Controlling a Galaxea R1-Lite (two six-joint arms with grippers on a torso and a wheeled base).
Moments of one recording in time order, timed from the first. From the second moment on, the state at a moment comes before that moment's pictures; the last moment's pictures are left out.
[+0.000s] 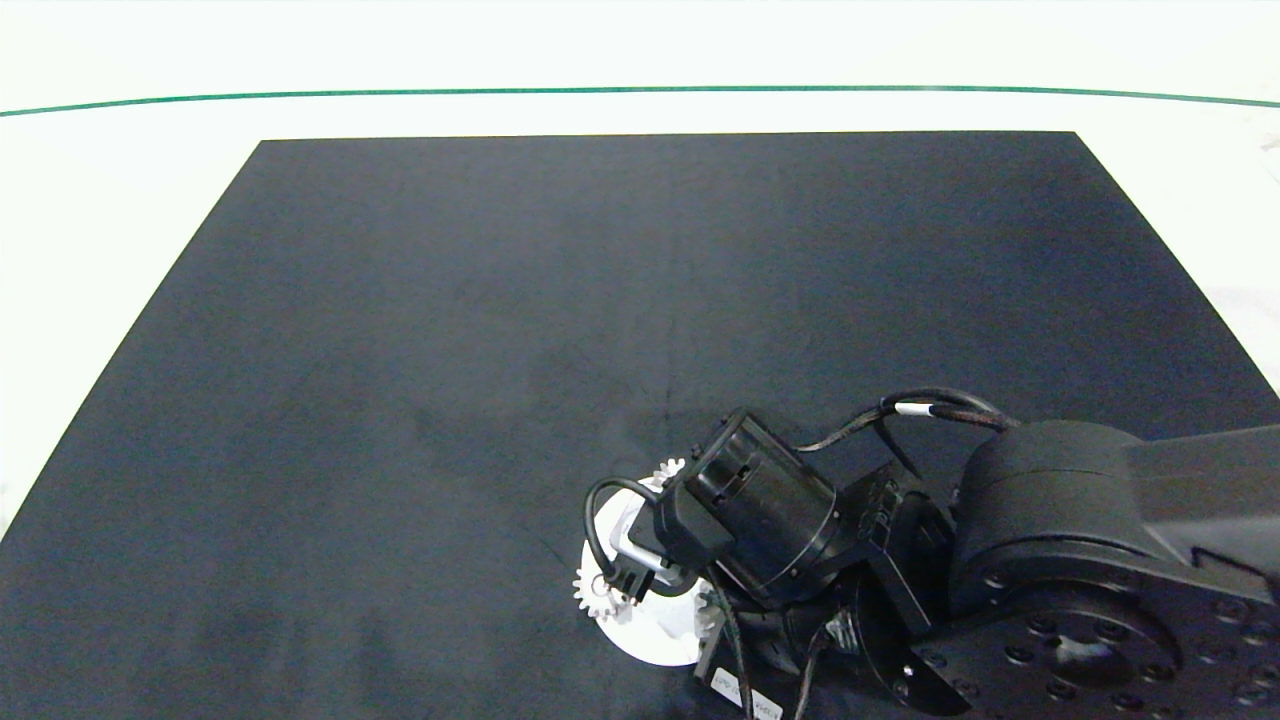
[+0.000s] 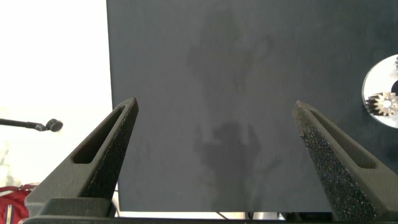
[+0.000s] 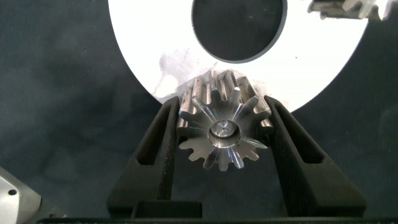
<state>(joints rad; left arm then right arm) -0.02 0.86 -1.44 0.94 0.09 0.15 0.99 1.89 -1.31 0.45 -0.34 -0.21</state>
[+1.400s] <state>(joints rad) -0.02 0.86 -1.43 0.94 0.09 0.15 1.01 1.62 -1.08 0.46 -0.36 -0.21</state>
